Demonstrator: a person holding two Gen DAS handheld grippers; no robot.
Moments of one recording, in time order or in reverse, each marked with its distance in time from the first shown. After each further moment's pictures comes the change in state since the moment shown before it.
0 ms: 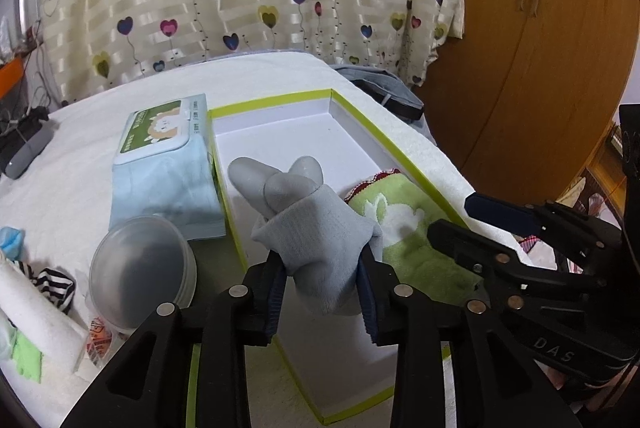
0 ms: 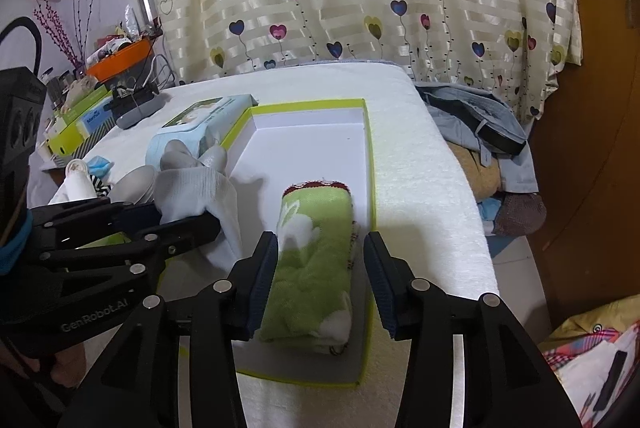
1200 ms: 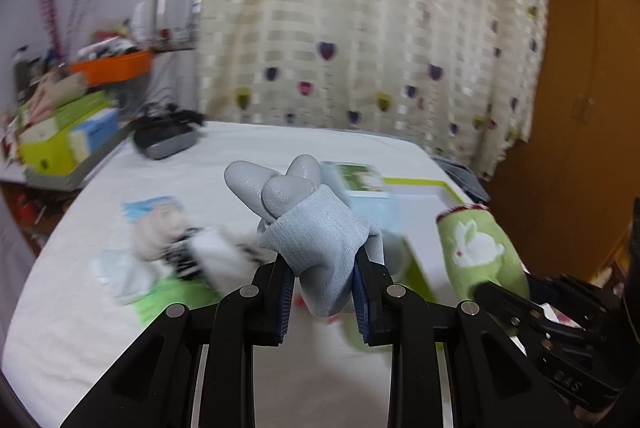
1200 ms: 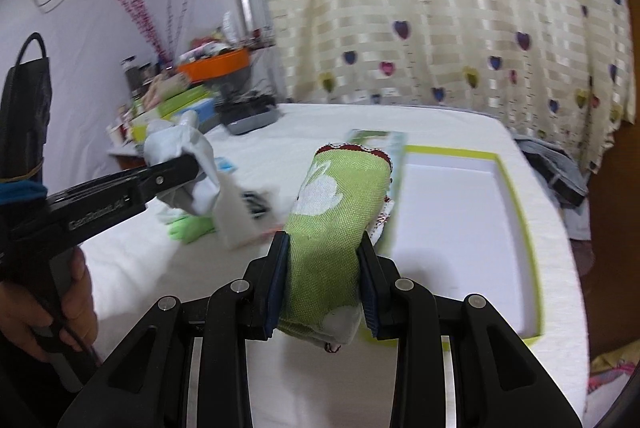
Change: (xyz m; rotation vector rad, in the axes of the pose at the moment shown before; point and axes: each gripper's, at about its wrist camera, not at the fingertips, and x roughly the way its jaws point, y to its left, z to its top) left arm -0.146 0.102 -0.043 -0.213 -0.270 0.200; right arm -0.051 0.122 -0.008 -0.117 -0.109 0.185
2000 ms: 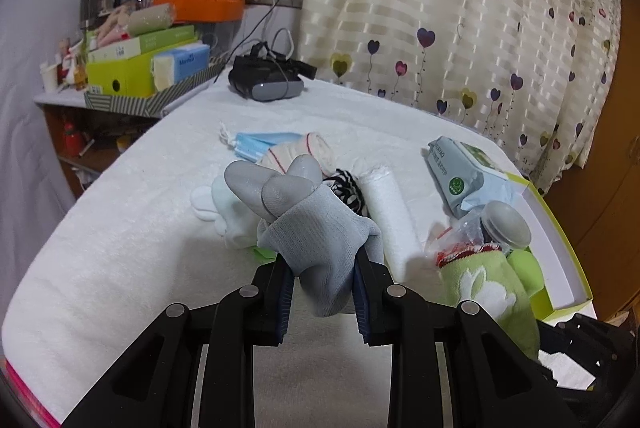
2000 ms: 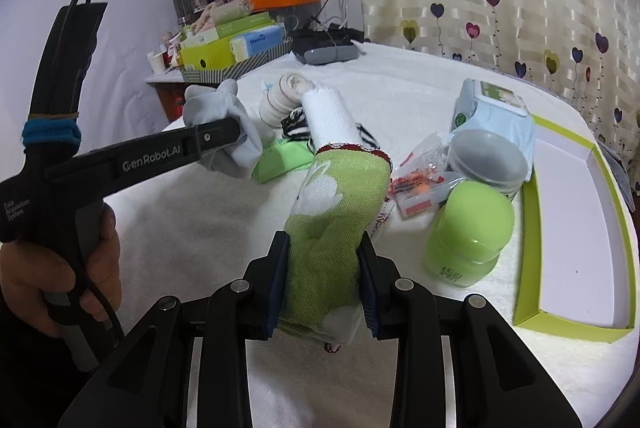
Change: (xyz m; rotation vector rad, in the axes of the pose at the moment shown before) left arm -0.007 0.129 -0.050 -0.210 0.061 0.178; right arm 0.057 0.110 -0.034 -0.169 0.174 0.142
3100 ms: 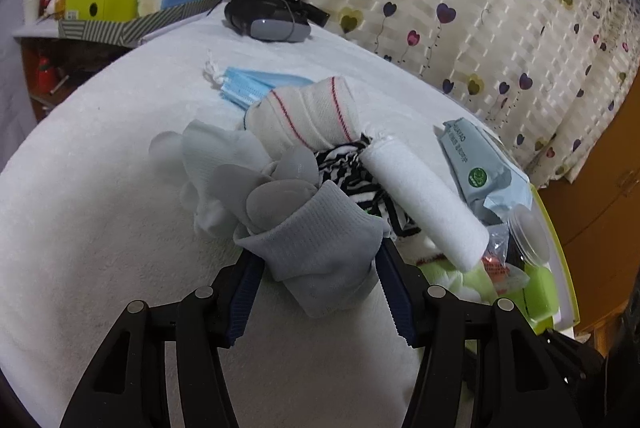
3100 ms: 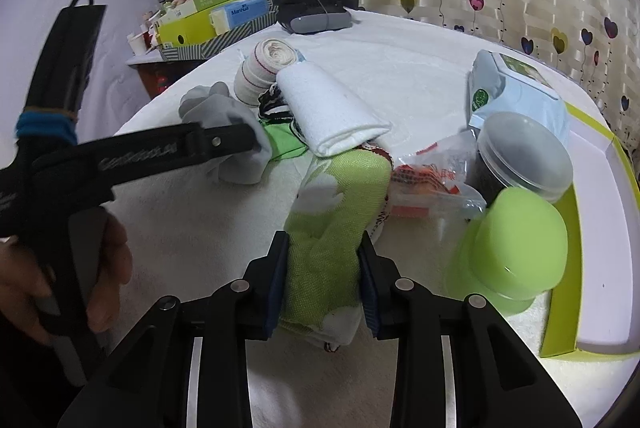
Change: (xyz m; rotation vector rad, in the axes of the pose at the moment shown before) left arm 0.073 0.026 0.001 -0.139 0.161 -0.101; right arm 0.052 -0.003 0.008 0.016 0.116 -0.021
